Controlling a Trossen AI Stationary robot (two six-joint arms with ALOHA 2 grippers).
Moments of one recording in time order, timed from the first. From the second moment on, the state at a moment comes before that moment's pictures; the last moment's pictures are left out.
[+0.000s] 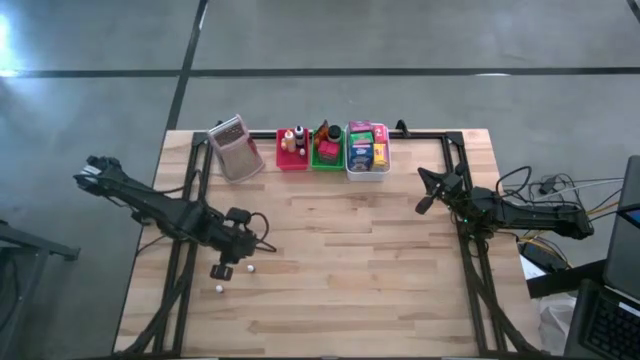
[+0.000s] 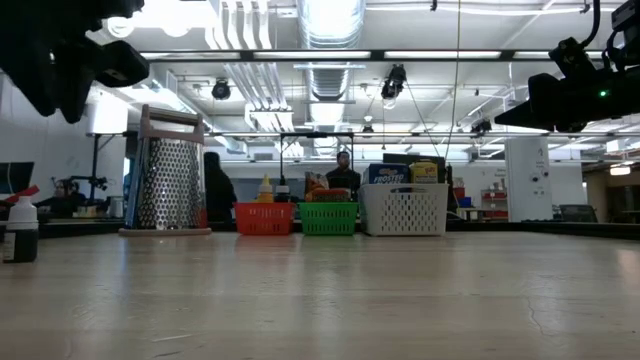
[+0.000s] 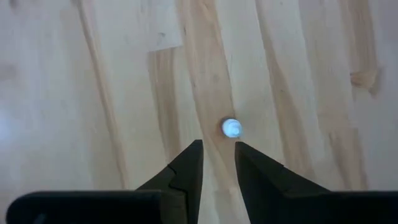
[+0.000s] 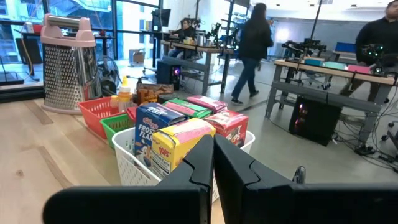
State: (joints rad) left arm -0.41 1.12 0.91 -0.98 -0.04 -0.22; right arm -0.06 0.09 0.01 0.08 0.76 -0.07
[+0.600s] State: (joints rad) left arm -0.41 1.12 0.91 -0.94 -0.14 -0.31; right arm -0.06 0.09 0.01 0.08 0.76 -0.07
